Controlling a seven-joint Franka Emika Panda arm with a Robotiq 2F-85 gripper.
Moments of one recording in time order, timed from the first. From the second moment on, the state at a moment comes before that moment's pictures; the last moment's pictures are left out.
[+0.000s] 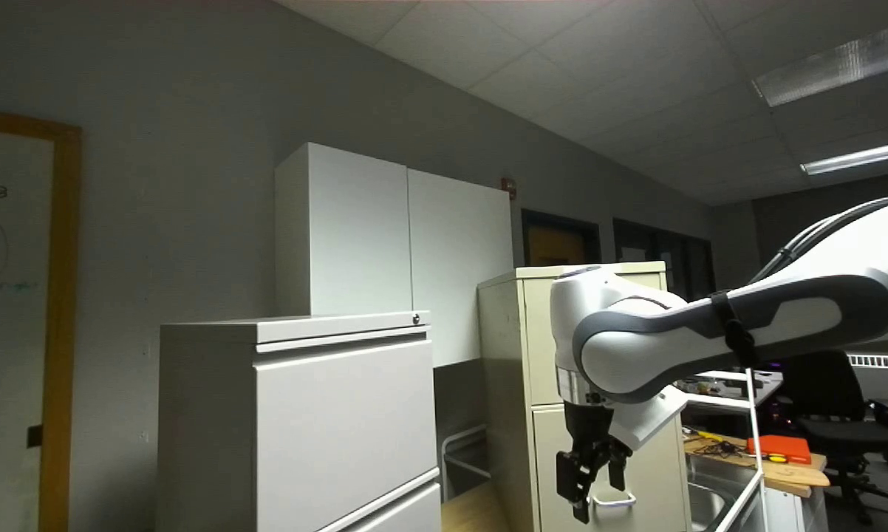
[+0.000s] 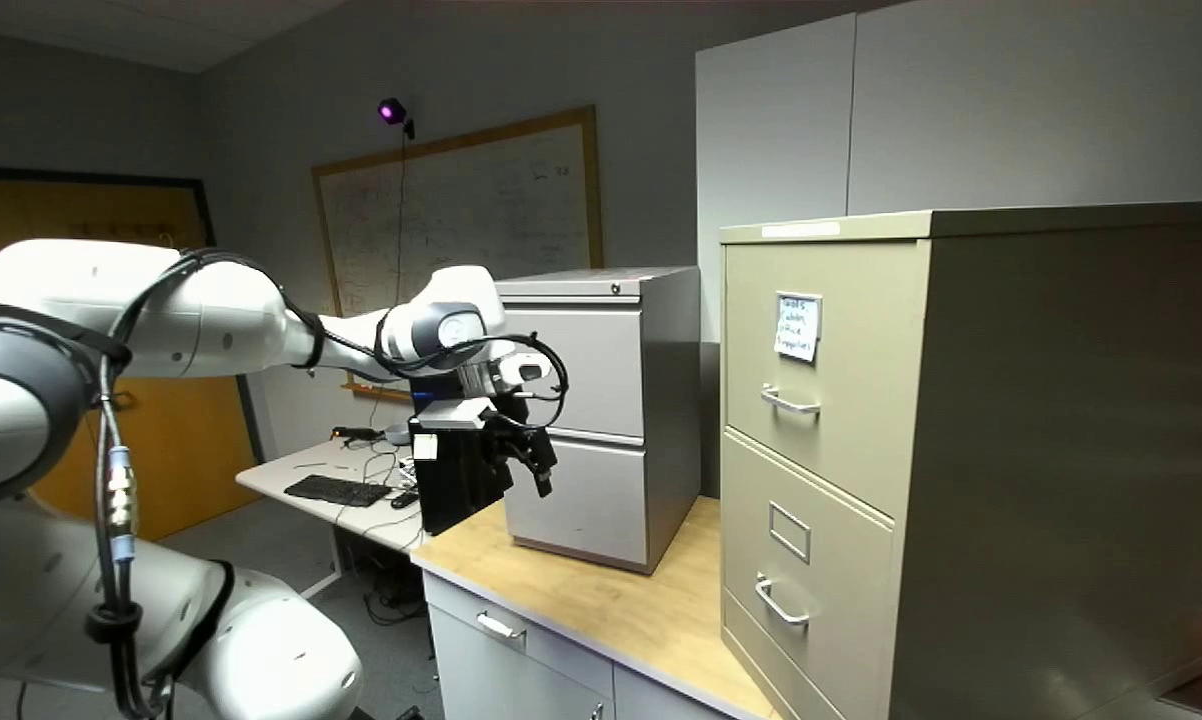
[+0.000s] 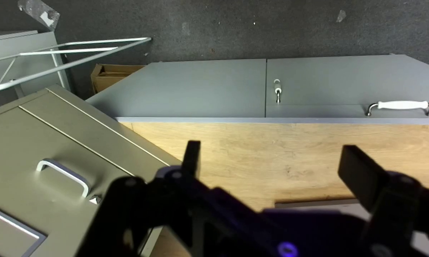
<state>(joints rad) -0.07 -0.71 0.07 -2.52 -0.16 1.91 0.14</state>
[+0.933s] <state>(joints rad) -0.25 -0.69 0.12 -2.47 -0.33 2.28 0.48</state>
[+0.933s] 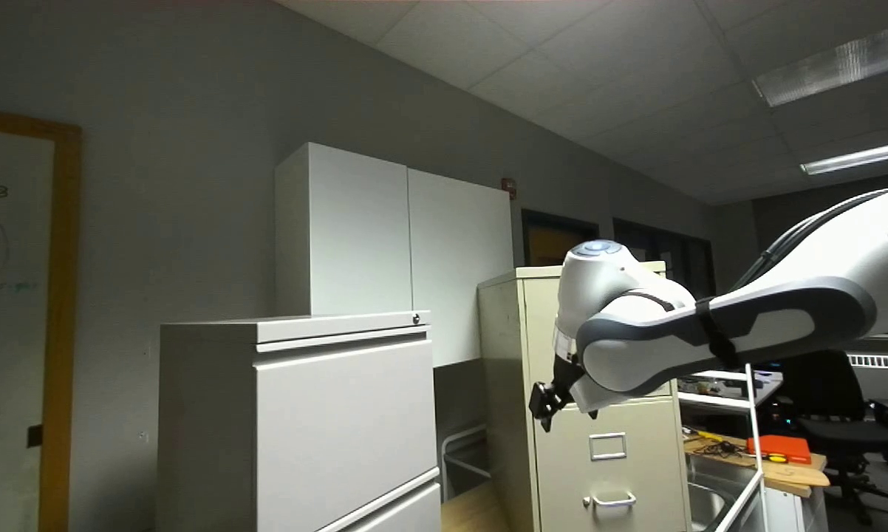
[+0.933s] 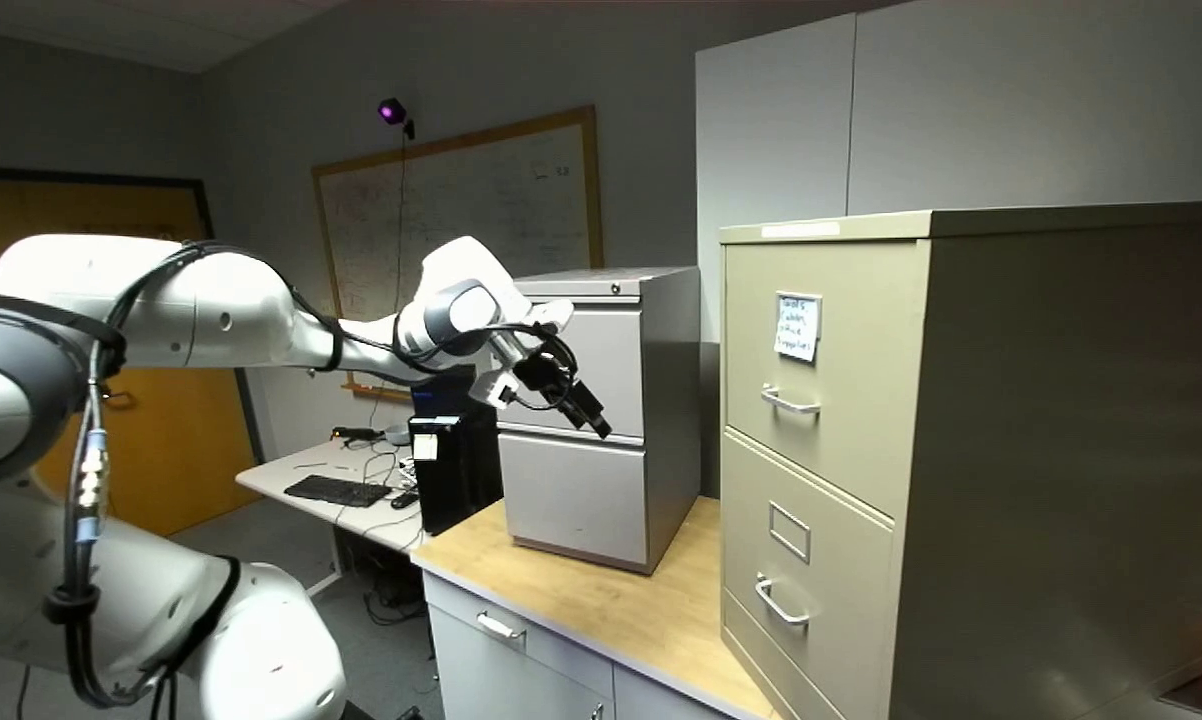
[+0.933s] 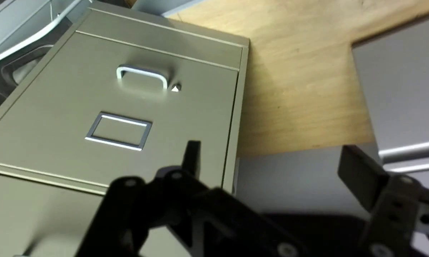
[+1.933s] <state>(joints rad) -0.43 -0.53 -0.08 -2.31 -0.09 2.64 0.63</state>
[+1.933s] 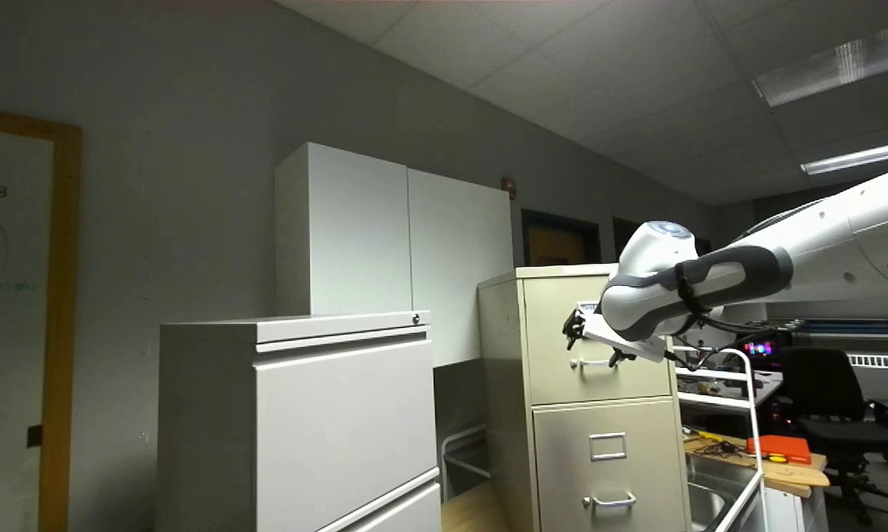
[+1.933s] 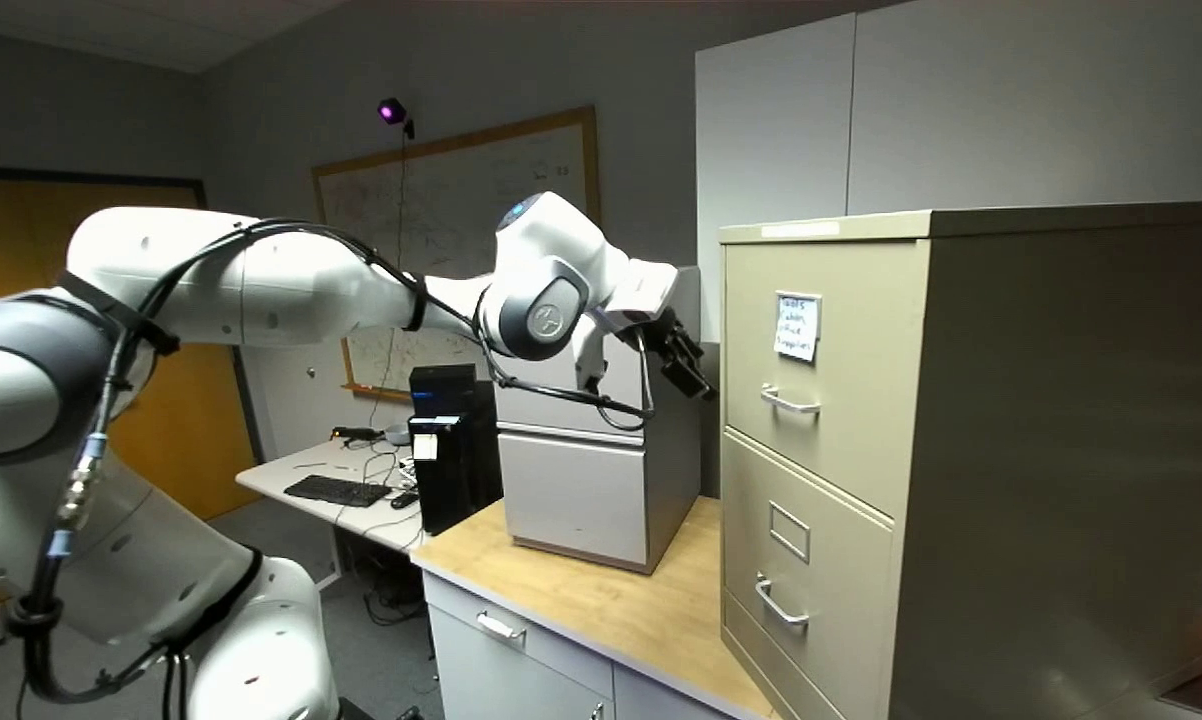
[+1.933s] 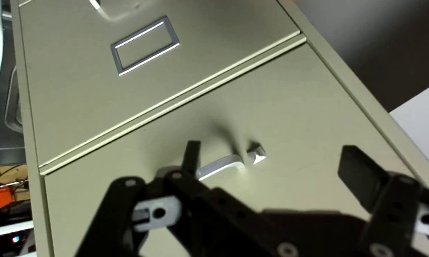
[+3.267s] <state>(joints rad) -0.36 -0.40 -0.27 -2.28 0.35 2.83 0.61</state>
